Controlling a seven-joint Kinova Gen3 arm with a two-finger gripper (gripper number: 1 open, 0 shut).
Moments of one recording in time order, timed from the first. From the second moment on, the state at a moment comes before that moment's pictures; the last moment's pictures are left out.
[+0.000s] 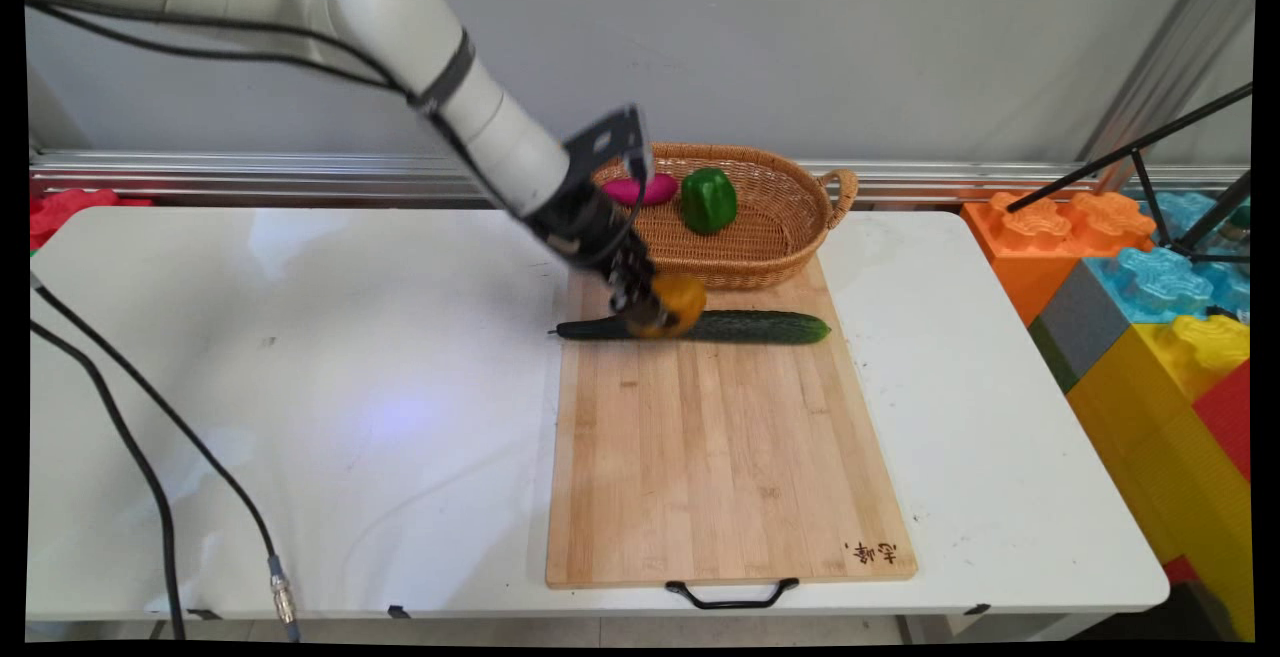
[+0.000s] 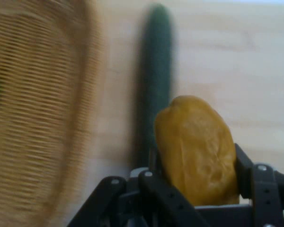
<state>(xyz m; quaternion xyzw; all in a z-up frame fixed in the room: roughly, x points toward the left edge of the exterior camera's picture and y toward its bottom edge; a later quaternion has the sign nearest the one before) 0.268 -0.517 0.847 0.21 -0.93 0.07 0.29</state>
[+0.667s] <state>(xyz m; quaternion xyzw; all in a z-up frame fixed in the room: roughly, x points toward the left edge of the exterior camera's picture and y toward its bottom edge) 0.306 -0.599 0.856 0.32 -0.88 0.19 0.28</state>
